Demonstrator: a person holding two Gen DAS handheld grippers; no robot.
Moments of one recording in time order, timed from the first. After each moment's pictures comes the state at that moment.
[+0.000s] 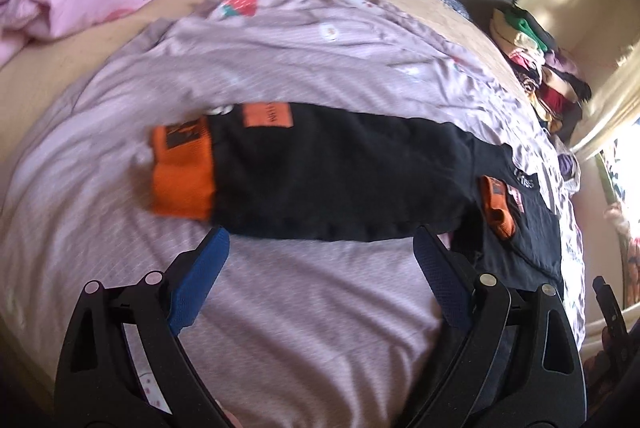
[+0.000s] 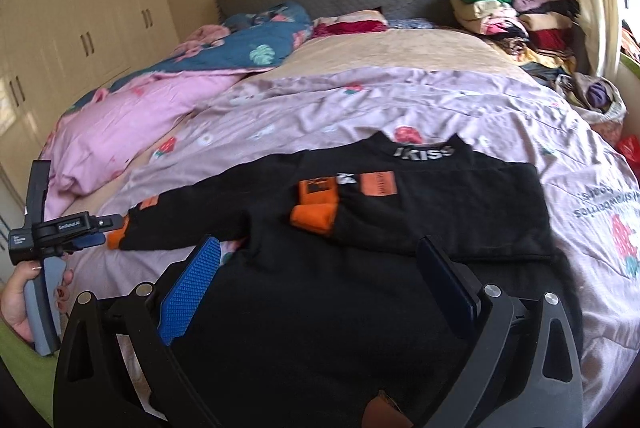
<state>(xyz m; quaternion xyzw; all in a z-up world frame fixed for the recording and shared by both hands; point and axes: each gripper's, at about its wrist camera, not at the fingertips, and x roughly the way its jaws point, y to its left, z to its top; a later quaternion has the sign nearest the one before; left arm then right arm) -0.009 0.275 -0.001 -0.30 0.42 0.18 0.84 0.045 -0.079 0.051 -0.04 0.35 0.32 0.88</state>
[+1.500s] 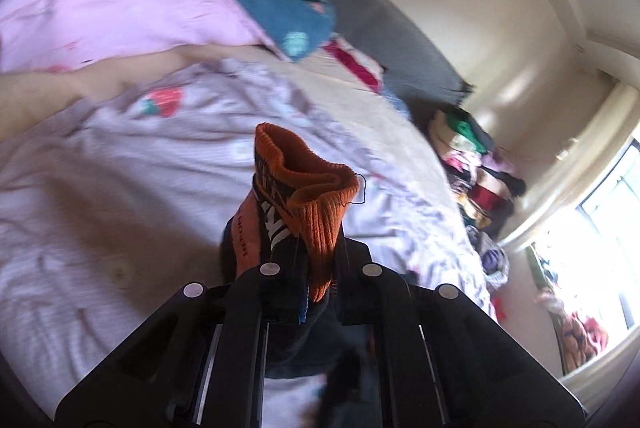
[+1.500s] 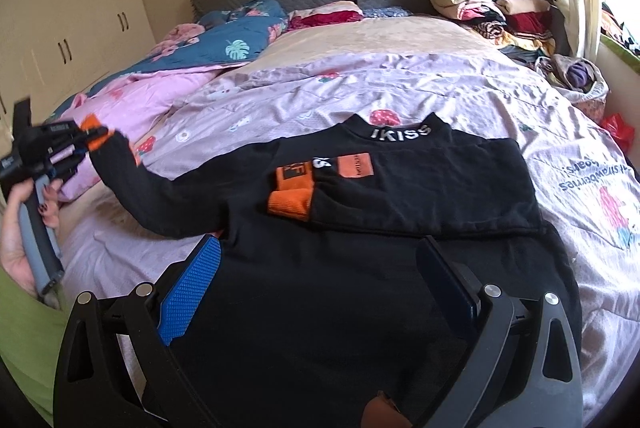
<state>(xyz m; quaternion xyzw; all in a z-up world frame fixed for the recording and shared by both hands) 0.051 0.278 0.074 -0.37 0.22 0.12 0.89 0.052 -0.106 0.038 -0.01 0.37 0.27 0.89</state>
